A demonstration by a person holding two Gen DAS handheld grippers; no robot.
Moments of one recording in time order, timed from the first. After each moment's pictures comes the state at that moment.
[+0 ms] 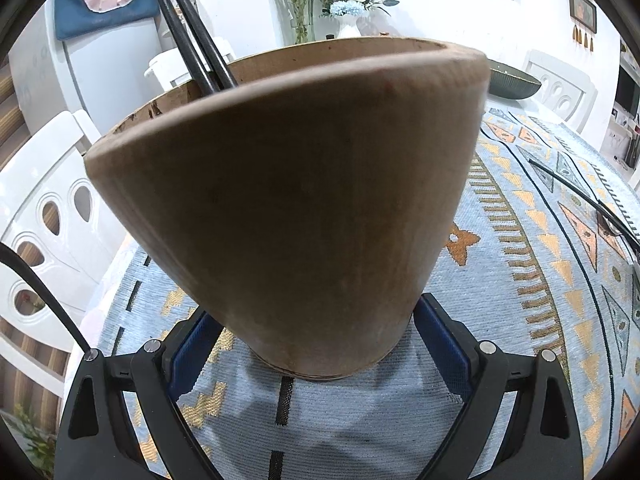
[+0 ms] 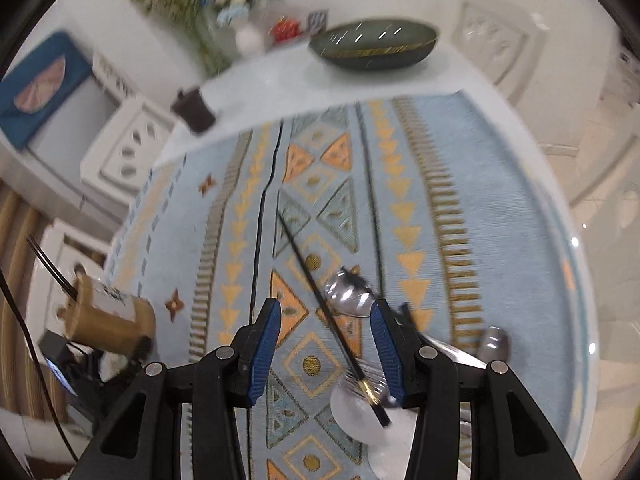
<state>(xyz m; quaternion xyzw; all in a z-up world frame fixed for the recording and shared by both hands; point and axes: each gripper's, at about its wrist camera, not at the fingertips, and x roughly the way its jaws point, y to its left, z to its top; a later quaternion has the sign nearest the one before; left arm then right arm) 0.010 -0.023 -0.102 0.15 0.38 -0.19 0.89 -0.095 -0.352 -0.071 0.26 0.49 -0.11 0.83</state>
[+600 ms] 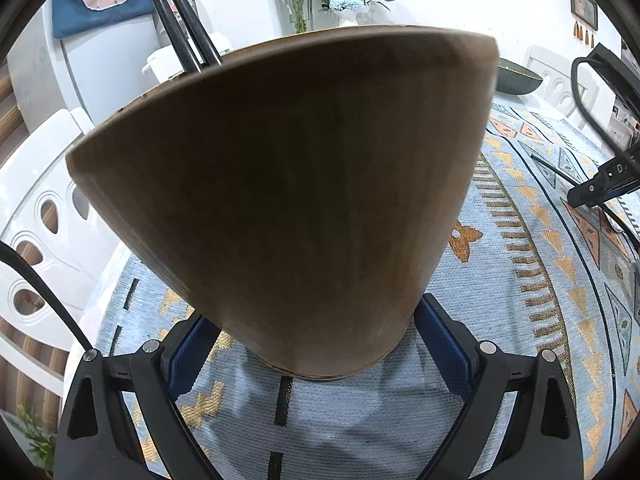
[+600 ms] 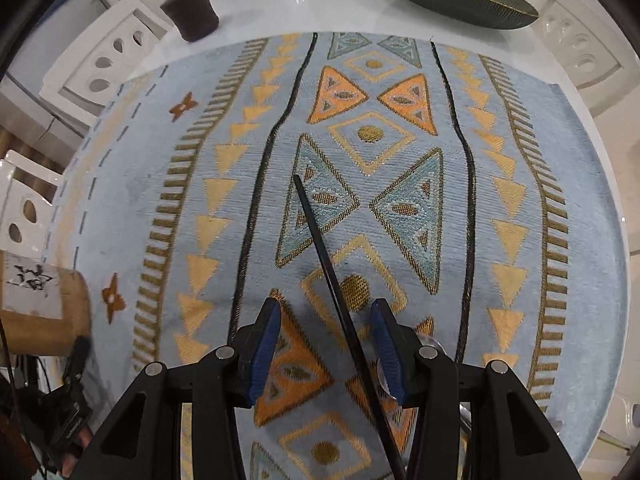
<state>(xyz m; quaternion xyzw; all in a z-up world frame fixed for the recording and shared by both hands) 0.016 -0.025 -0.108 0.15 0.39 -0.19 0.89 0.001 -0.338 -0.138 0.17 0.58 -0.09 0.79</state>
